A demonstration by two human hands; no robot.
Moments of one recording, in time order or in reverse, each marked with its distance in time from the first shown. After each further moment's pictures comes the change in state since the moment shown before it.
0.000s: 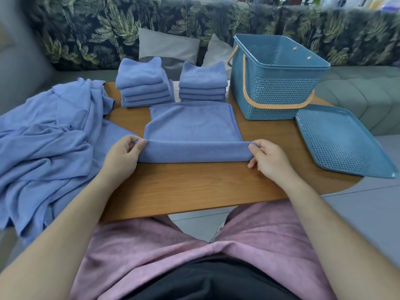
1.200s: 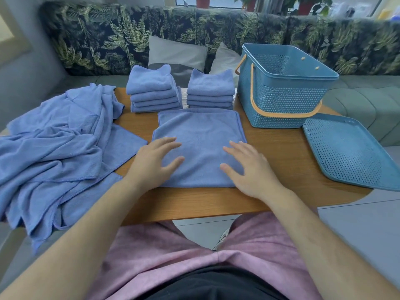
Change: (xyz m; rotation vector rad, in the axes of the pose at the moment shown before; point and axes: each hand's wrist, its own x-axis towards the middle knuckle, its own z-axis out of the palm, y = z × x) left_hand -0.009 0.023 0.024 0.336 -0.171 0.396; right_hand -0.011 -0.026 0.040 -0.524 -0.103 -0.387
